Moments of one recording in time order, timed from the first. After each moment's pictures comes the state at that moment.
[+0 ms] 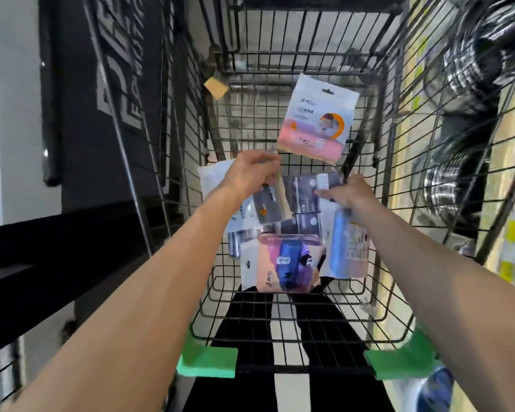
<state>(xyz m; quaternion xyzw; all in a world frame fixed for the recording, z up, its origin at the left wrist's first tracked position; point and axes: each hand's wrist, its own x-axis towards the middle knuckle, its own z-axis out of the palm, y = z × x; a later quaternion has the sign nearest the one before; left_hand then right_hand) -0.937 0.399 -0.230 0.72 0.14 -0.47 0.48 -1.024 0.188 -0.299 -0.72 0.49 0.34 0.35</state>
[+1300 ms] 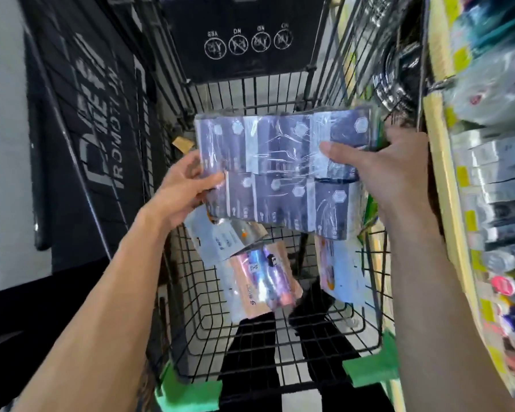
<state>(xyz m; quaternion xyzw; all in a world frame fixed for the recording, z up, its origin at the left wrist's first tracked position) -0.897 0.422 -0.179 0.69 0.07 -0.42 0.58 -1.012 0.164 -0.084 -0.74 0.42 -0.05 0.52</state>
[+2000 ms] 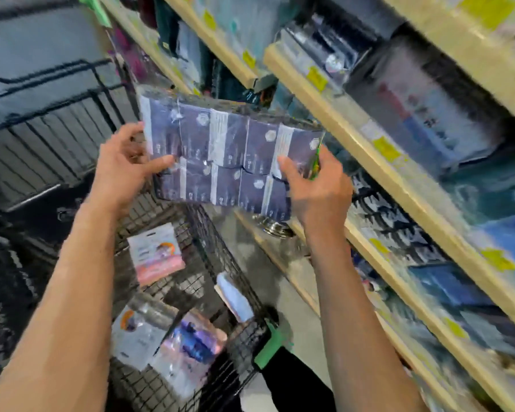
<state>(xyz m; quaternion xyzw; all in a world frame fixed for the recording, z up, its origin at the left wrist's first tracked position) -0.875 0.204 0.070 0.72 -0.24 -0.33 0.56 -1.126 0.094 0.127 -0.73 0.56 -0.30 0.24</state>
